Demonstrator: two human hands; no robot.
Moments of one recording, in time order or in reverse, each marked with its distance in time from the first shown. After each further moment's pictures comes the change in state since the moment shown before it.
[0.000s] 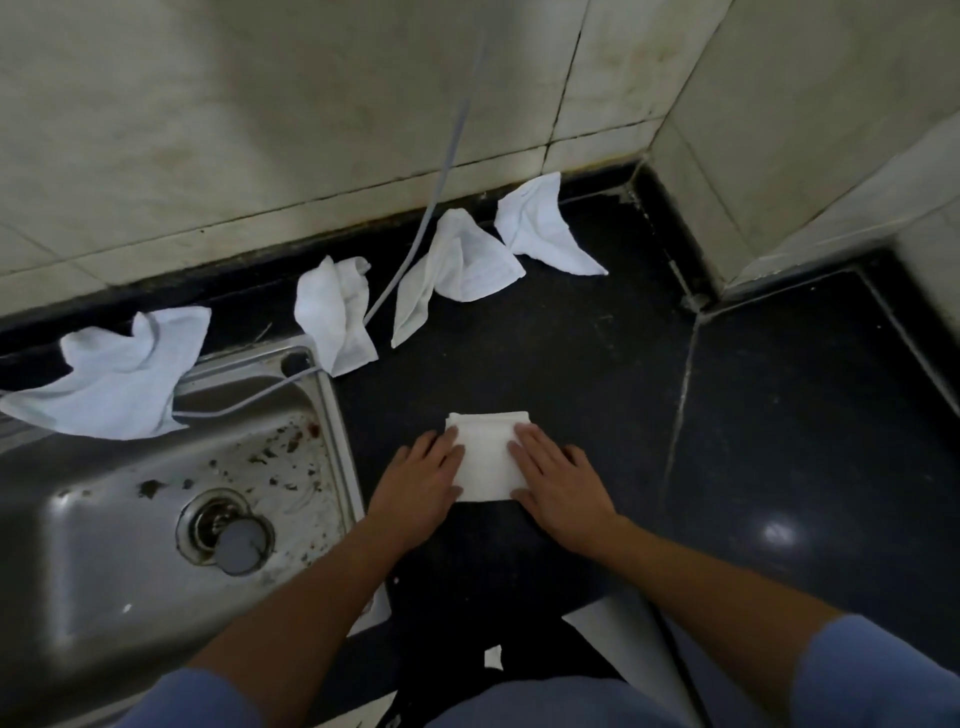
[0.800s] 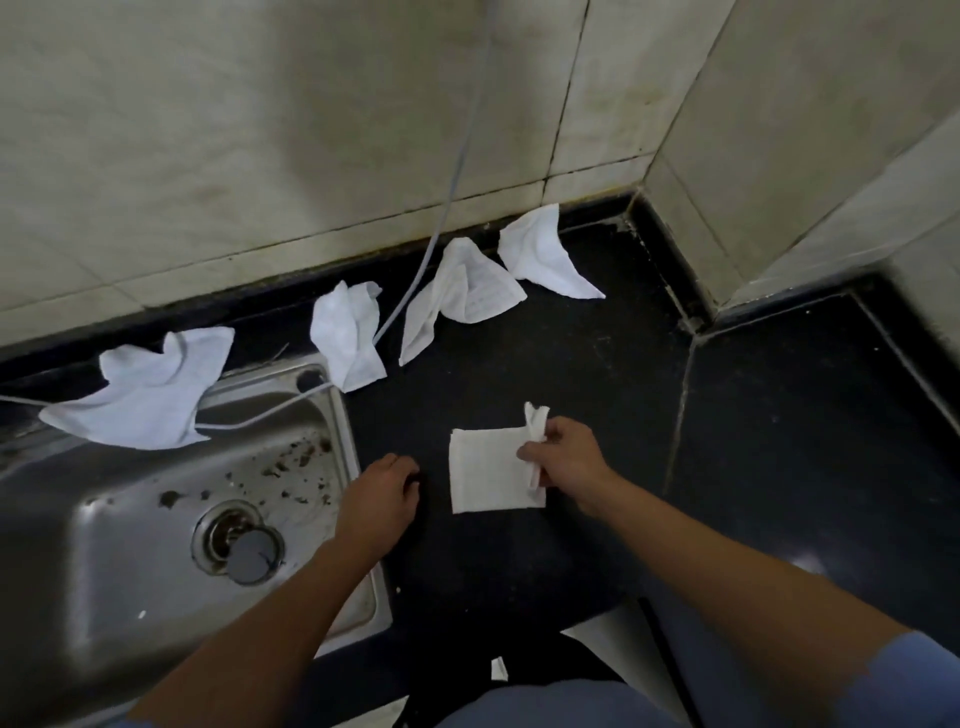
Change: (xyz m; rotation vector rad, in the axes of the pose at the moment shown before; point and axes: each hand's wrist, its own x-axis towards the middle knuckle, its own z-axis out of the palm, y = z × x) left_hand -0.027 -0.021 -0.018 -0.366 0.211 -0.310; right_hand 0.022 0.002 -0.070 1.448 0.026 0.627
